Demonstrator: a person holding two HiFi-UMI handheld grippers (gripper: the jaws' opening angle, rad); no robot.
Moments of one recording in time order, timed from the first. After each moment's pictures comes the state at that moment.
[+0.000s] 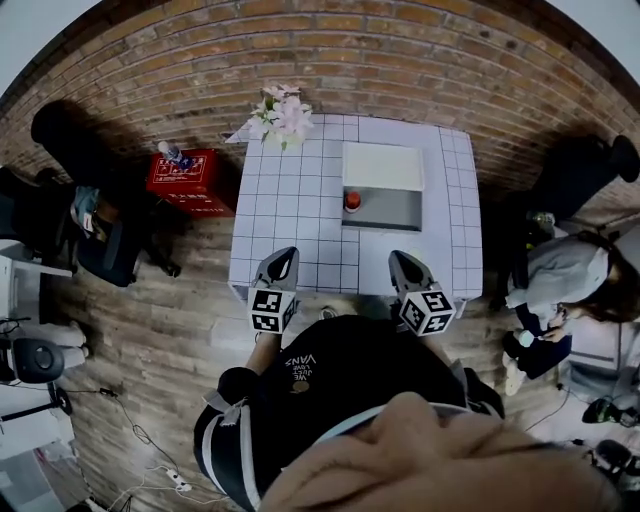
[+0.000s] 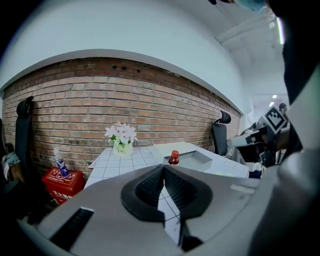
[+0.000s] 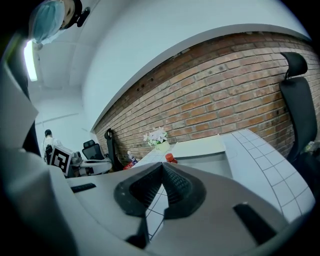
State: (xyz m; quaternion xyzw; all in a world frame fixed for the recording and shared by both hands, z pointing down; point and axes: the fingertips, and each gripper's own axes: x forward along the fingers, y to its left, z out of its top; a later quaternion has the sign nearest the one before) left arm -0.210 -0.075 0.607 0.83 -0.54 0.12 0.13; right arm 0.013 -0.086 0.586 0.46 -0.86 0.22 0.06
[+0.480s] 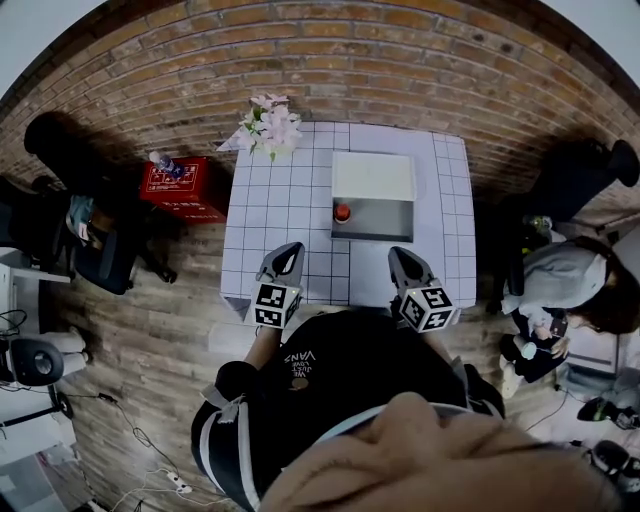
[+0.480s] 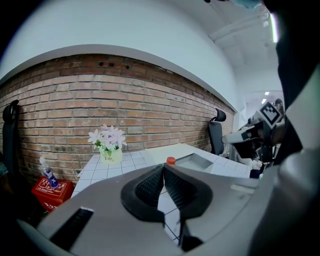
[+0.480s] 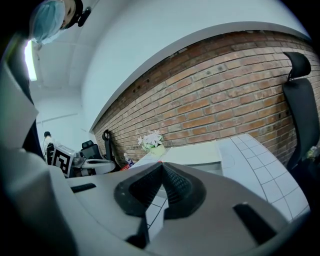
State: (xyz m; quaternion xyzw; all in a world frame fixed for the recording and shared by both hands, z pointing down) left arm -0.172 -0.125 0.602 0.85 -0.50 0.13 0.11; right arm 0.036 -0.130 0.579 0.47 -0.85 0.22 0.06
